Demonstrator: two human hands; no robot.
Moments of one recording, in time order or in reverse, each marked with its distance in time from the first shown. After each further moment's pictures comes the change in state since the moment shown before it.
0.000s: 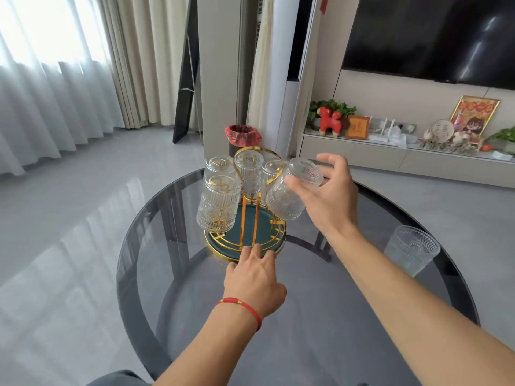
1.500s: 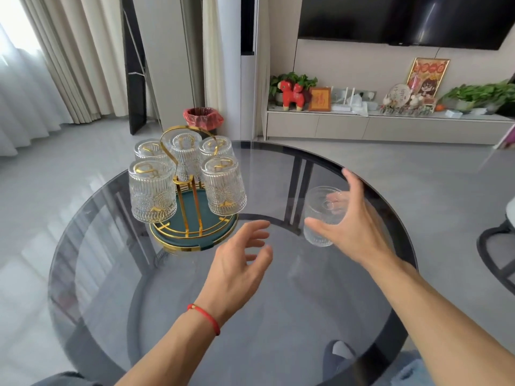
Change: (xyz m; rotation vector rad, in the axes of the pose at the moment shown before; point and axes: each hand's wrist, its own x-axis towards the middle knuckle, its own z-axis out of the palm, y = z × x) left_hand -0.014 0.053 0.017 -0.777 0.251 0.257; right_hand -0.030 0.131 -0.134 -0.297 -0.179 0.103
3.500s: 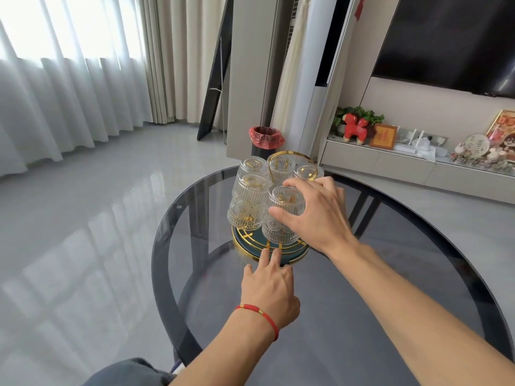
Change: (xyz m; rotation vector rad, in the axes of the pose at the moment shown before) left_hand -0.009 -0.035 -0.064 0.887 -0.269 -0.198; right_hand 0.021 -0.185 0.126 -0.295 -0.083 -0.552
